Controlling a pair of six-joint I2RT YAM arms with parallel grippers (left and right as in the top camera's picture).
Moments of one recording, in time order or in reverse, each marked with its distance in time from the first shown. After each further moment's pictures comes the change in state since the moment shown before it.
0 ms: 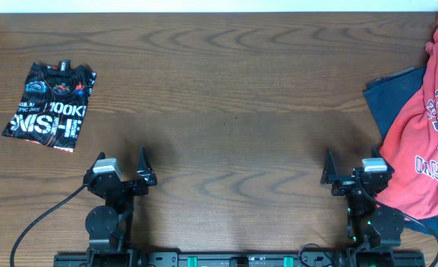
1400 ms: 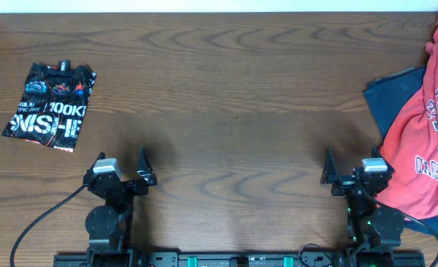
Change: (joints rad) left arm 0.000 0.000 0.000 0.000 0.000 0.000; right arm 0.000 0.000 0.000 0.000 -0.001 0.015
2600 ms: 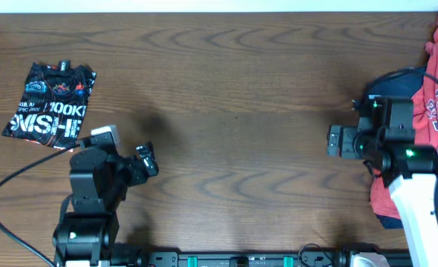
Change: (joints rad) left arm 0.000 0.641 0.601 -0.524 0.136 -0.143; right arm 0.000 1.151 0.941 -0.782 0.056 0.082
